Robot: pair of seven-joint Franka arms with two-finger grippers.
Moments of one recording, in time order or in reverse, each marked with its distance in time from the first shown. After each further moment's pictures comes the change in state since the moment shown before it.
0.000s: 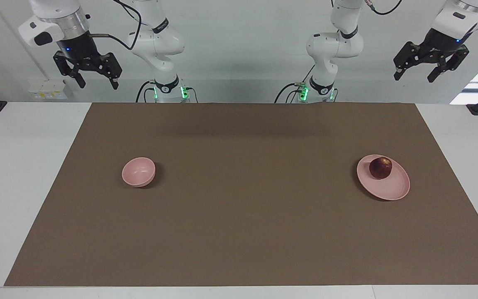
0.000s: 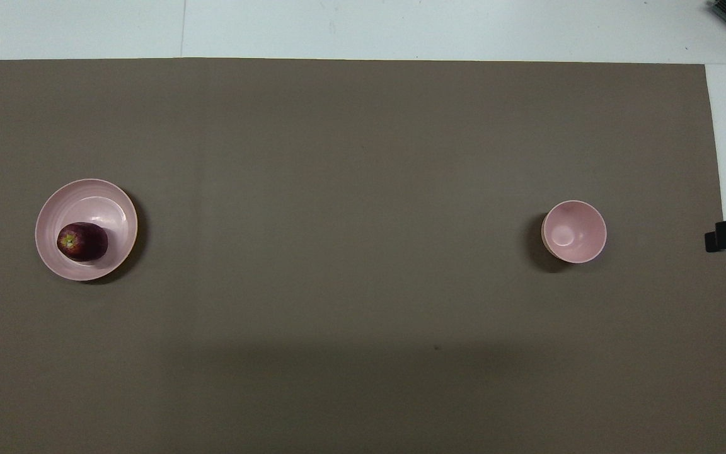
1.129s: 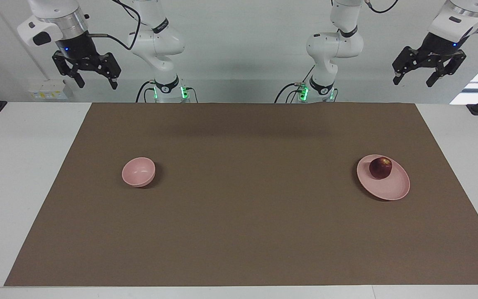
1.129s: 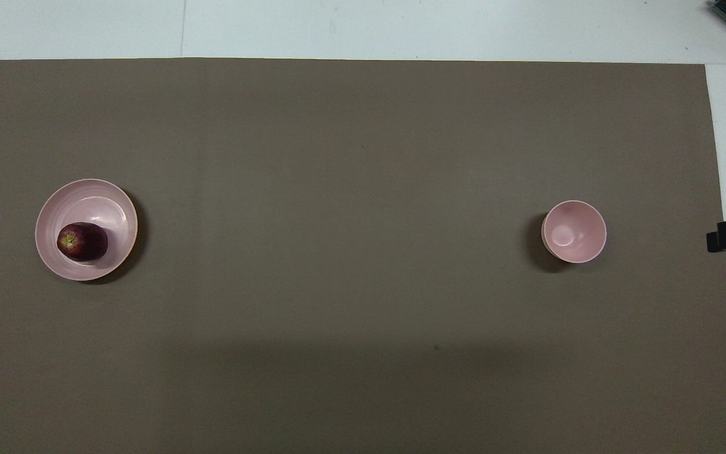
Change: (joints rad) left arm -0.001 -0.069 0.009 -0.164 0.000 0.143 0.015; right arm -0.005 -0.001 0.000 0.000 0.000 0.000 0.000
